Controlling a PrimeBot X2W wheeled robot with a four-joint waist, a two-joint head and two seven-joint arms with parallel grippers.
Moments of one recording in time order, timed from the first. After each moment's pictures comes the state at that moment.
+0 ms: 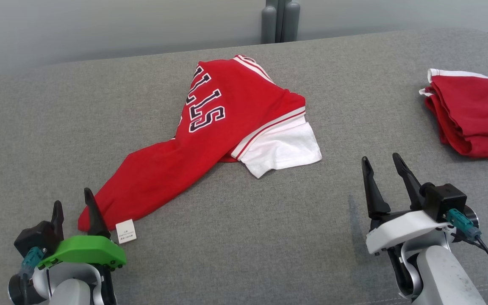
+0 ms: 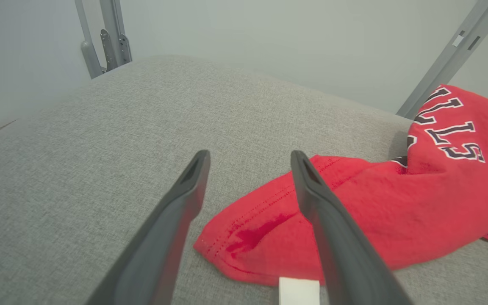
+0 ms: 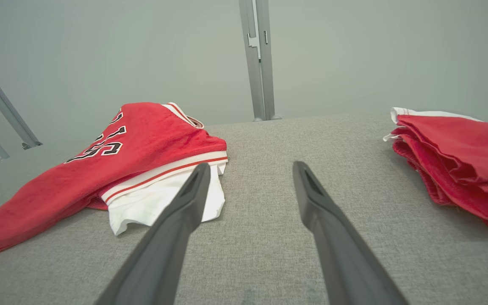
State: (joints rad) left arm -0.22 0.05 0.05 0.51 -0.38 0.11 -0.26; right arm -0.20 -0.05 0.05 0.30 0.17 0.13 -0.26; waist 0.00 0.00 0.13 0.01
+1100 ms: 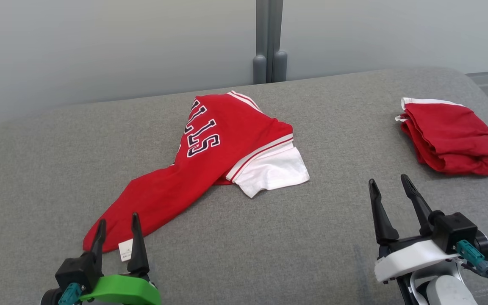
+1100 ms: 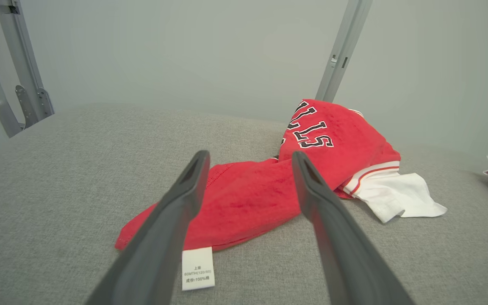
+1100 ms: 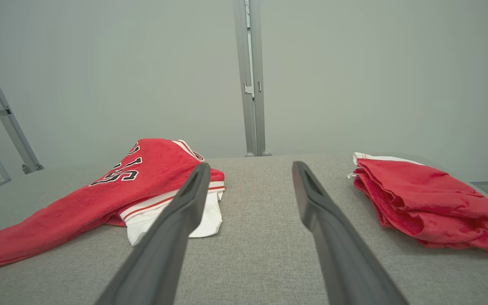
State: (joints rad) left arm 0.00 0.05 -0.11 0.24 -0.31 0.02 -0.26; right arm -0.06 -0.05 0.04 0.15 0.13 0.13 -0.26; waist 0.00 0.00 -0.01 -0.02
